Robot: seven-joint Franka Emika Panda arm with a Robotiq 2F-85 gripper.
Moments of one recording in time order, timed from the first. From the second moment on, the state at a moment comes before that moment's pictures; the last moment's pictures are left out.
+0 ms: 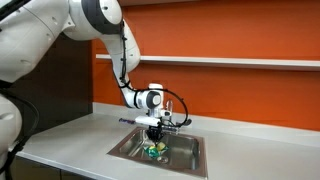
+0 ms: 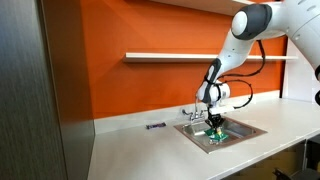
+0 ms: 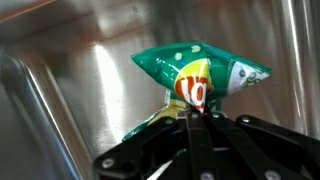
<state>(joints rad) -0.09 0.59 -0.17 -1.98 -0.02 2.50 0.01</state>
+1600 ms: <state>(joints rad) -0.08 0.56 -0.17 -2.00 -0.02 2.57 0.02</state>
